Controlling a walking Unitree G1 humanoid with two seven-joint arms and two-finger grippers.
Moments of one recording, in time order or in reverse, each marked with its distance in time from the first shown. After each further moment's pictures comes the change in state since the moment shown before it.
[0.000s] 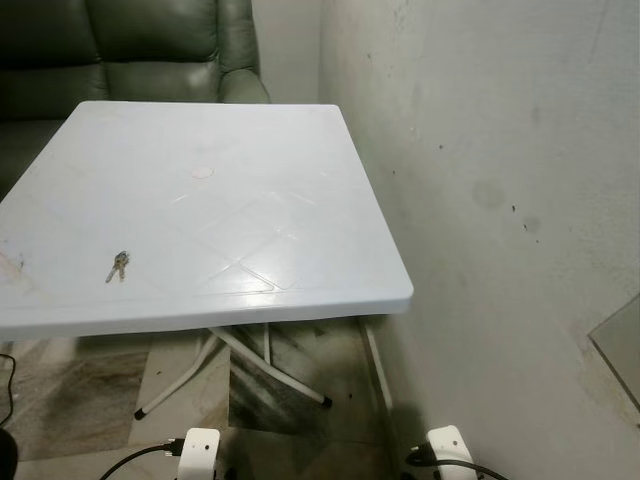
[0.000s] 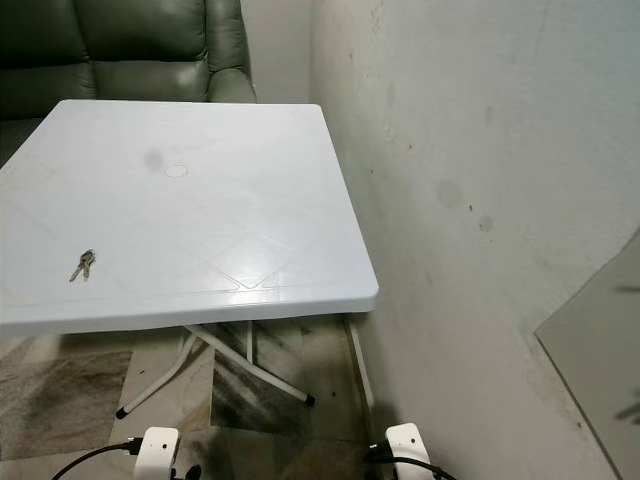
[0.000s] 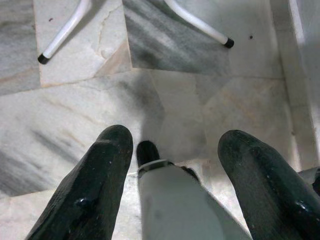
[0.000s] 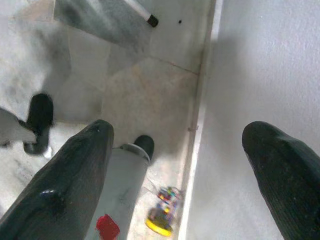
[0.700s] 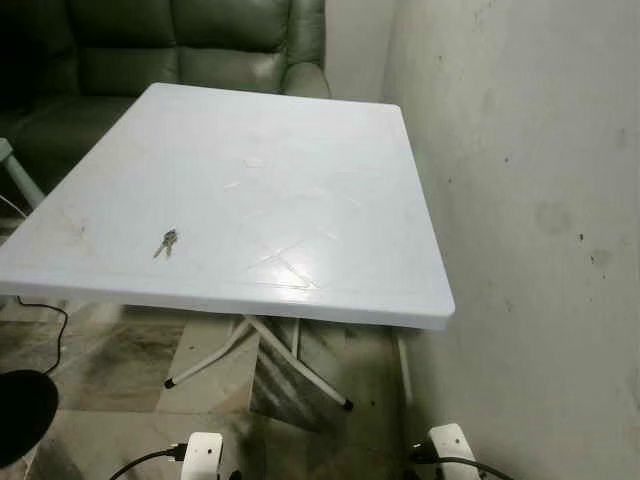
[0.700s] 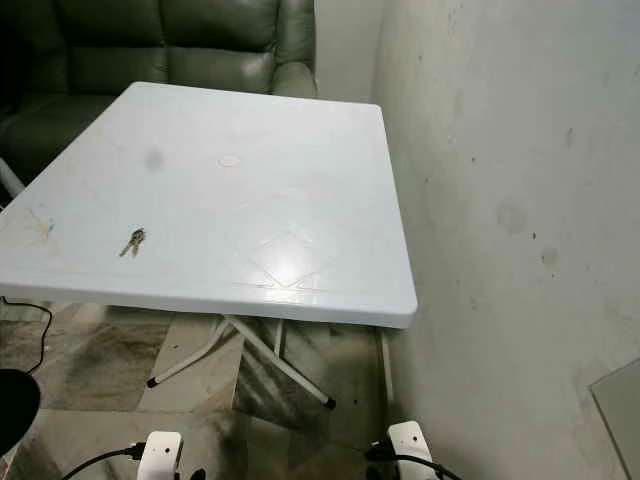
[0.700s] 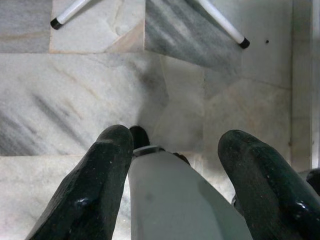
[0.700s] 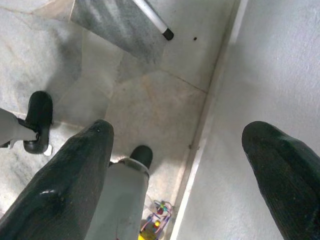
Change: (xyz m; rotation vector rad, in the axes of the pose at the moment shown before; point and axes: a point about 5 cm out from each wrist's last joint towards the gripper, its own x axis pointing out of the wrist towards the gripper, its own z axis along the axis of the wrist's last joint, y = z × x) left arm -0.002 -0.003 -0.007 -0.040 0.017 -0.010; right arm 0.001 -0.003 0.008 0.027 -0.028 -0.012
